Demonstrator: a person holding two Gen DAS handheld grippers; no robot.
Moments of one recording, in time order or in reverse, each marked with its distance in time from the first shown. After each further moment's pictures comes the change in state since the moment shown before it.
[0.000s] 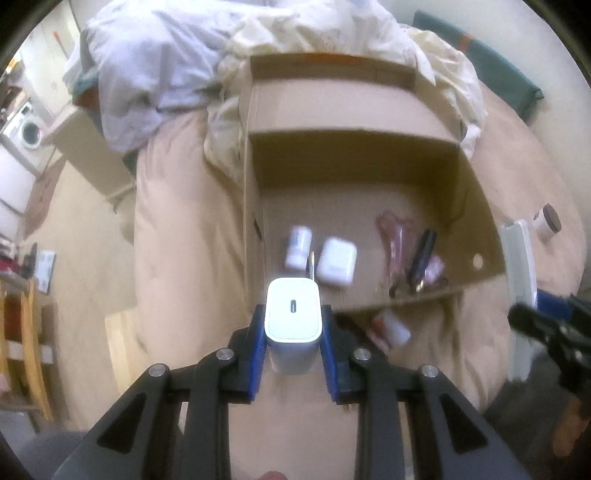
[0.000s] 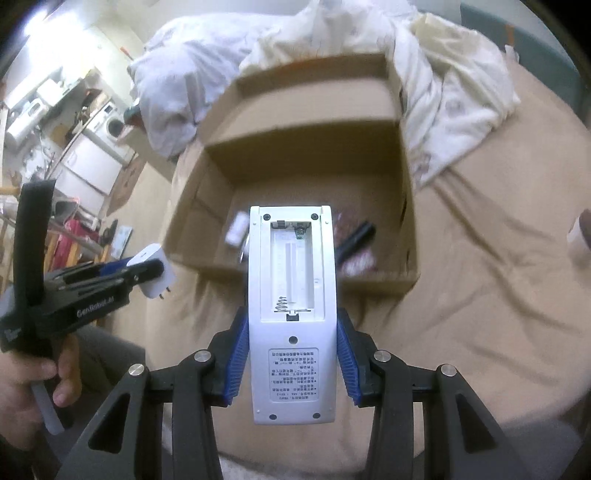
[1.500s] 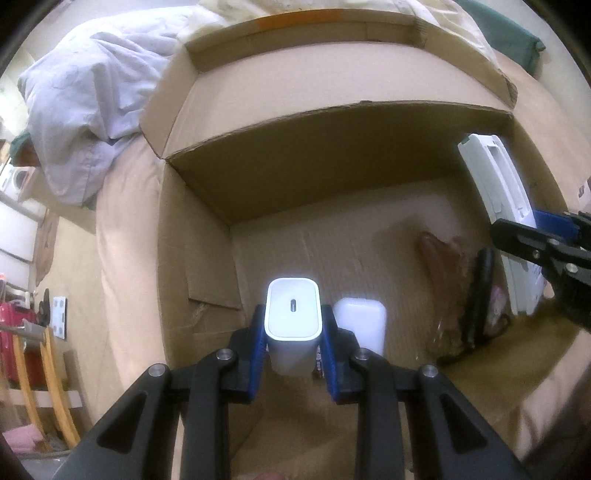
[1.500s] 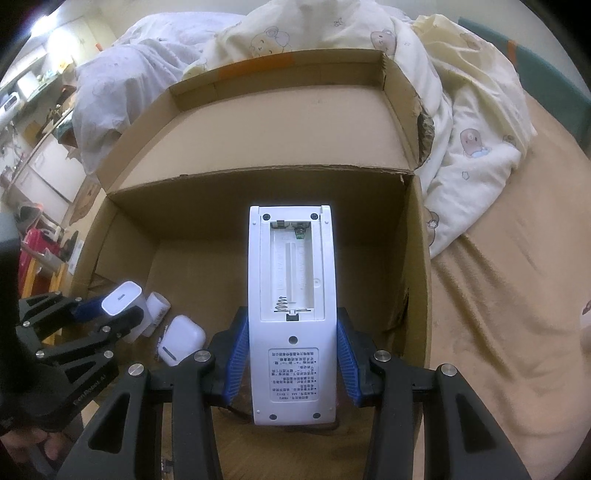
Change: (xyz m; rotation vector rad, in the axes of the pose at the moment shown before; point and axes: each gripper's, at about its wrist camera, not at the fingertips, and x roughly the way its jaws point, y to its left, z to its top) left arm 0.116 -0.033 0.055 0.148 0.030 0.094; right arm 0.111 -0.031 0.090 -0.027 -0.037 -0.139
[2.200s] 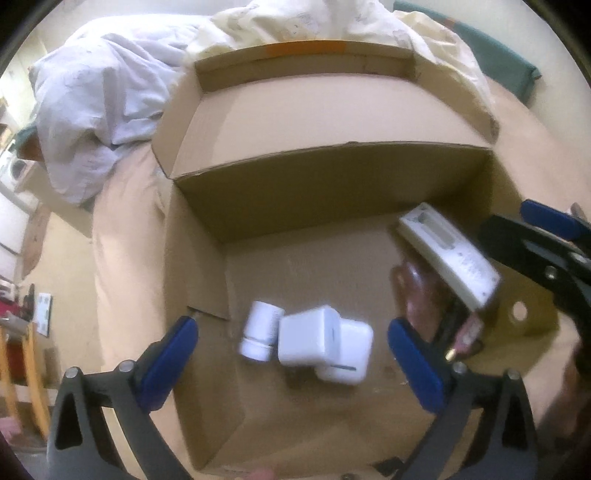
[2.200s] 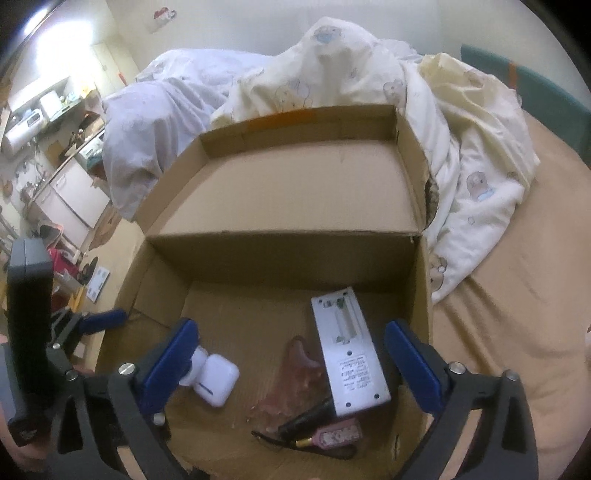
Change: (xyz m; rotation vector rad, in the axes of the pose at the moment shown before) left arm -0.020 0.001 0.002 -0.057 -0.076 -0.072; right arm -0.030 0.004 0.009 0.001 -0.170 0.078
